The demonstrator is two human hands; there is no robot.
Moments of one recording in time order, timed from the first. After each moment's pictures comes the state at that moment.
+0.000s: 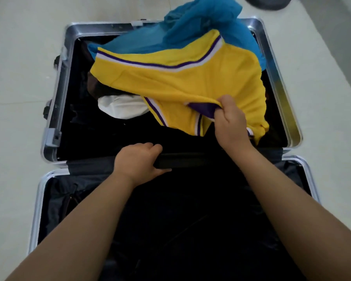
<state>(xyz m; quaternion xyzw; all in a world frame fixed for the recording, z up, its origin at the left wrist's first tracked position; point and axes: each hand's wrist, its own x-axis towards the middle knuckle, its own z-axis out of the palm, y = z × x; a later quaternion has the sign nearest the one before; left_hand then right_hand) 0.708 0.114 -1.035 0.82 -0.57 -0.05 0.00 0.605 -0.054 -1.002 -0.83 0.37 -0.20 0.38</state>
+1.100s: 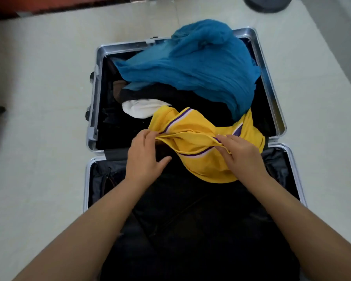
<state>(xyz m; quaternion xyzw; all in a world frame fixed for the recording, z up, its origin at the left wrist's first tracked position) 0.662 0.148 -0.961 0.91 -0.35 -0.13 0.19 0.515 -0.012 -0.957 -0.94 0.21 -0.10 0.23</state>
